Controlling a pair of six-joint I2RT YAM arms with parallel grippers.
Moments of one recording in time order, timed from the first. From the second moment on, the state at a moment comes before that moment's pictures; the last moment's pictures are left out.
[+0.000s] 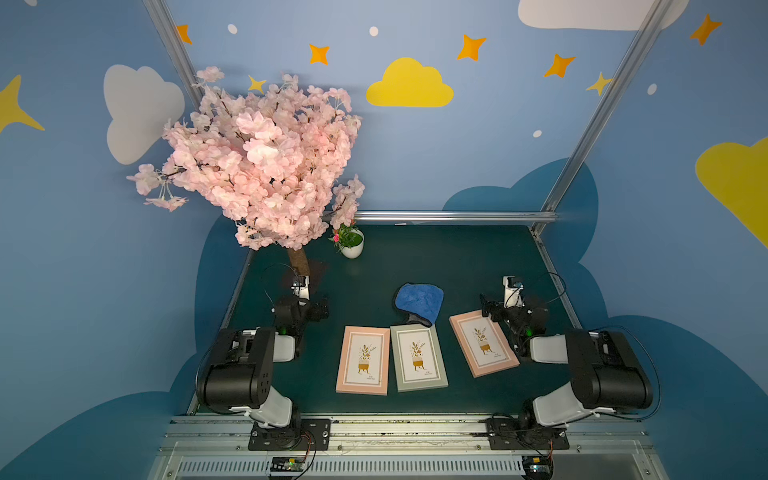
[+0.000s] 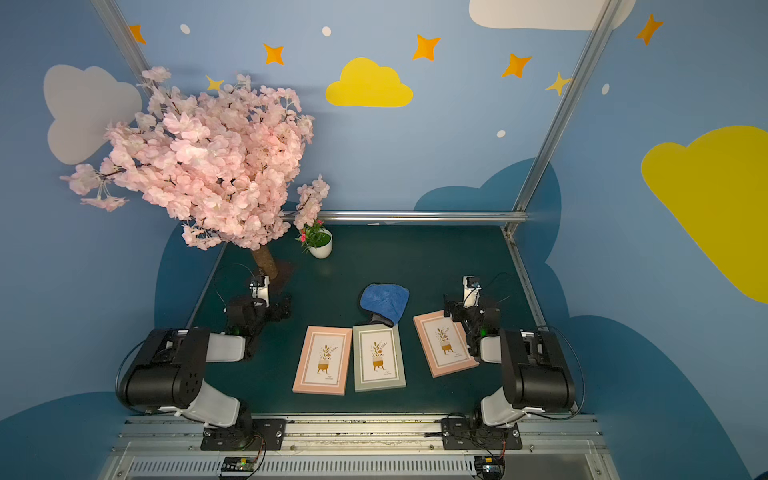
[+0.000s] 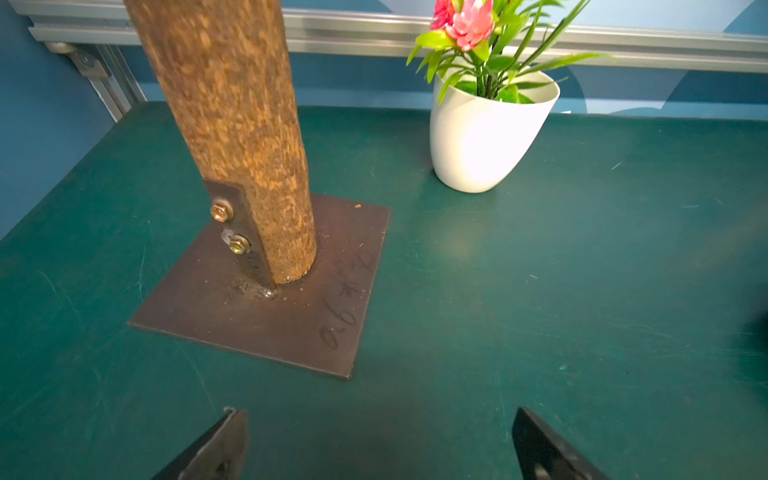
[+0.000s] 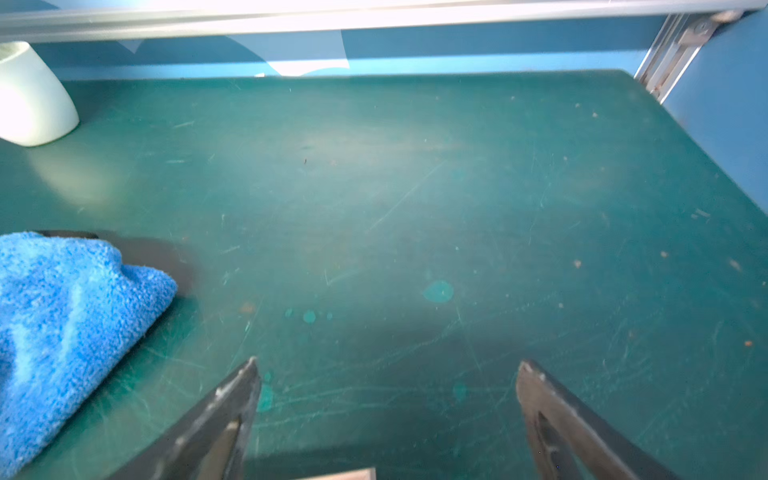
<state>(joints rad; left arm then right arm) 0.04 1.56 0.35 0.79 0.11 0.00 -0.01 1.54 0.34 0.81 -0.23 -0.03</state>
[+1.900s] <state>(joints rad) -0.25 0.77 0.24 0.51 -0.21 -0.24 -0.01 0.97 0.60 -0.12 0.00 0.34</state>
